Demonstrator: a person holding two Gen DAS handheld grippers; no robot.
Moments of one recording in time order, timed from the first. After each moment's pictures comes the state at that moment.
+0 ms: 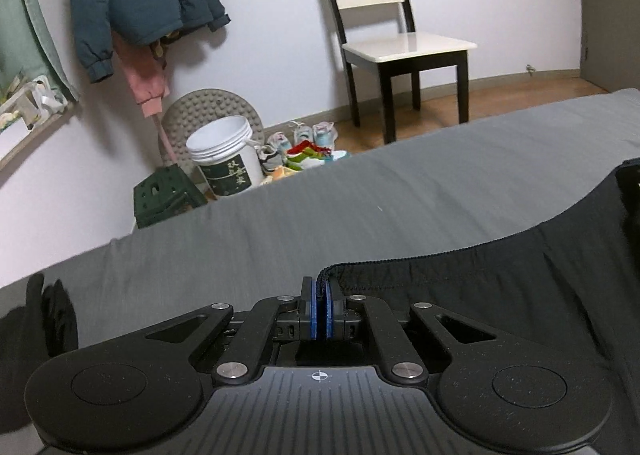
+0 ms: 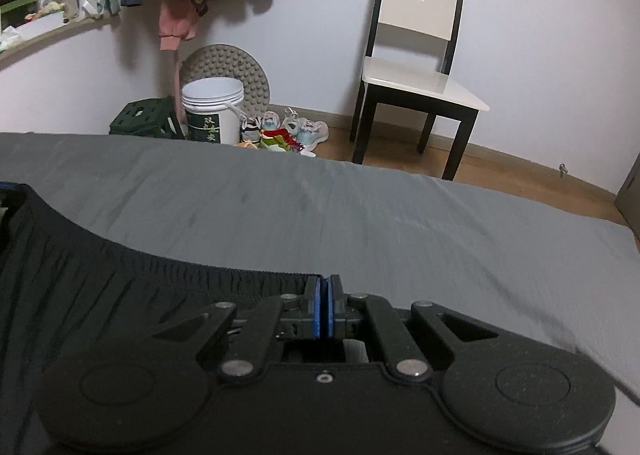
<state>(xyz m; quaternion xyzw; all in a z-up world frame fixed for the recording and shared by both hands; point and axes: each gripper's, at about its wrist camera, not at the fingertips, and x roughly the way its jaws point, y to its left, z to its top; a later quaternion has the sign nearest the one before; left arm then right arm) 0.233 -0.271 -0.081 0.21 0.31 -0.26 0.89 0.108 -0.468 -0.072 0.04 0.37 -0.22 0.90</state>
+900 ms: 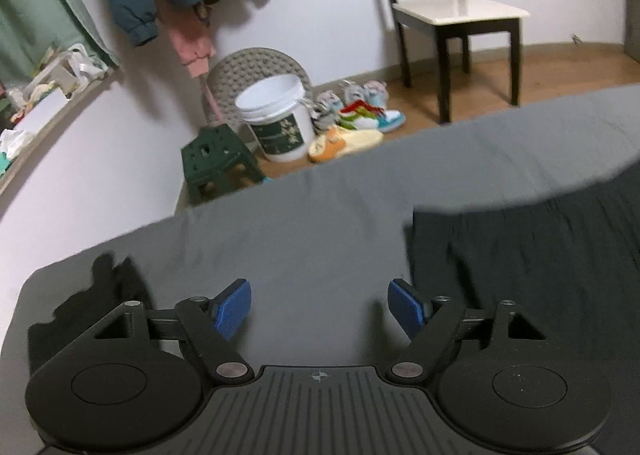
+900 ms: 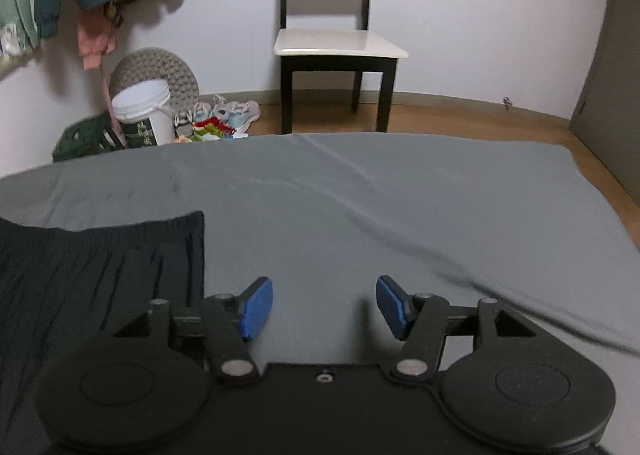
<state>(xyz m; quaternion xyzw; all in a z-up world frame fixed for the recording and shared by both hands) 0.255 -0.211 -0.062 0.25 0.36 -0.21 0.87 0.013 -0.536 -0.061 0.13 0.37 -0.29 0.87</state>
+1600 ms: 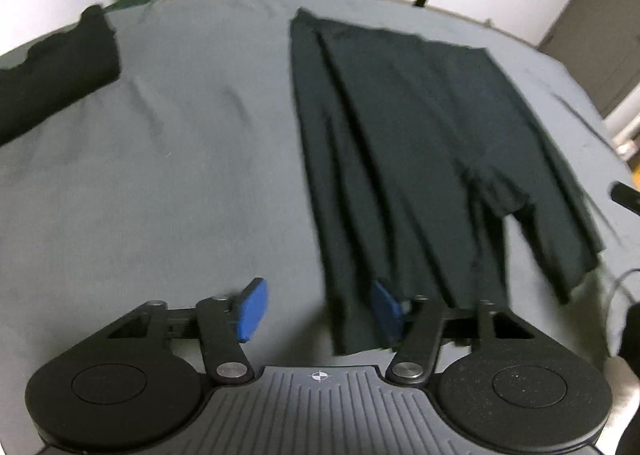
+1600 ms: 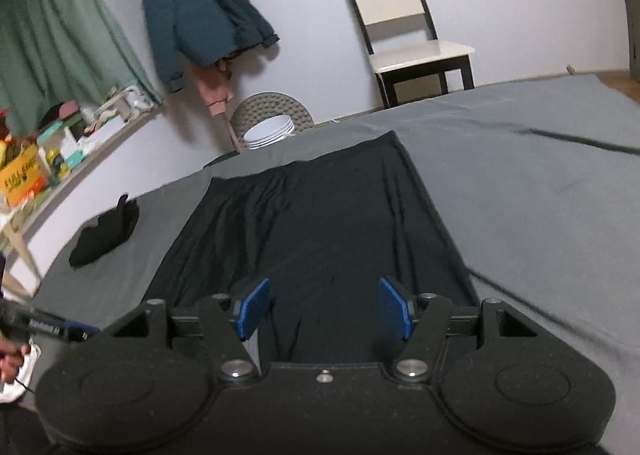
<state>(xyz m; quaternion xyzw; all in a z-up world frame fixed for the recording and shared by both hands) 0.086 -0.085 -0.066 0.09 0.53 -0.30 0.79 -0.130 -0.358 -0.029 0.22 0.29 -0.15 0.92</state>
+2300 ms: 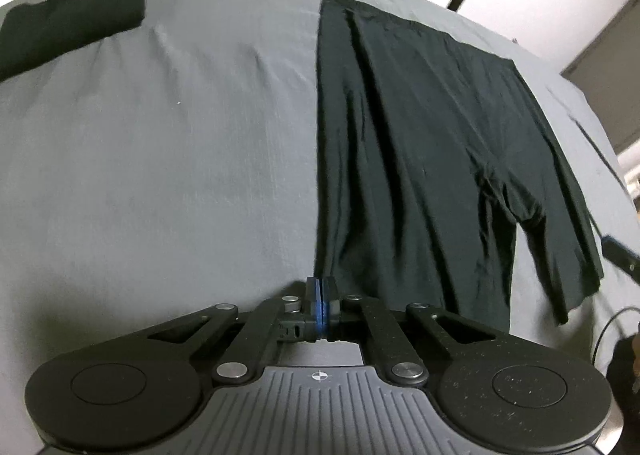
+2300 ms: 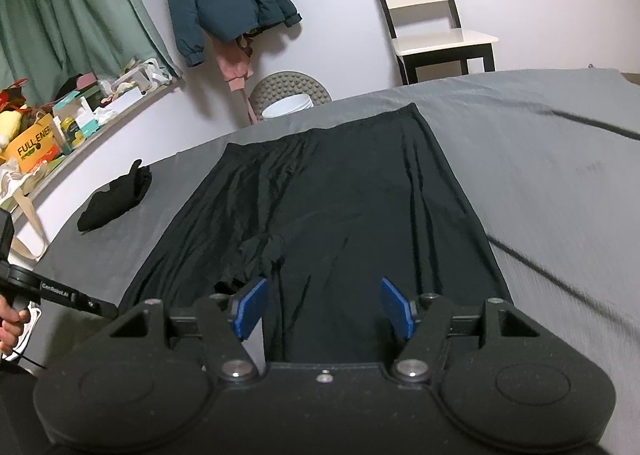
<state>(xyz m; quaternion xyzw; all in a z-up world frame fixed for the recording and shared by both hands) 0.071 -0.081 -0.083 0.04 0.54 -0.27 0.79 -0.140 -0.344 -0.051 0.22 0.30 -0.13 0.92</state>
